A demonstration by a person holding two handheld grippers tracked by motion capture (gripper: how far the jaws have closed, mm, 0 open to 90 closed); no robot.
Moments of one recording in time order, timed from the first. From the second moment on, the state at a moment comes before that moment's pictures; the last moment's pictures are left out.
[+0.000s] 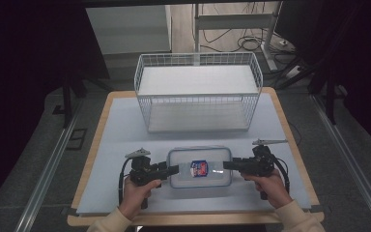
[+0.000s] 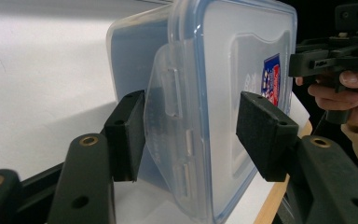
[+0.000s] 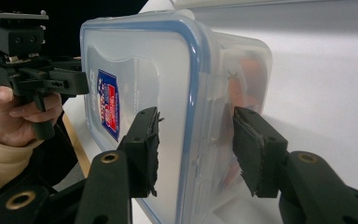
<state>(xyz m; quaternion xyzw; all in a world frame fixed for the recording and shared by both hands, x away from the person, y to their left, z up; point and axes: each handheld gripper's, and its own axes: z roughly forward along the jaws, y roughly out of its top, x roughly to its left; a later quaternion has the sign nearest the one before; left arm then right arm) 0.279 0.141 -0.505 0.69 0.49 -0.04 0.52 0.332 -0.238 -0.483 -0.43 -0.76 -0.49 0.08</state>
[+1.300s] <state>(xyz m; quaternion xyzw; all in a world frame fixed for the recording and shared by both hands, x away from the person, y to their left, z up) 0.299 0.144 -0.435 0.69 0.45 0.02 0.56 0.343 -0.236 -0.416 -0.39 -0.75 -0.54 0.02</state>
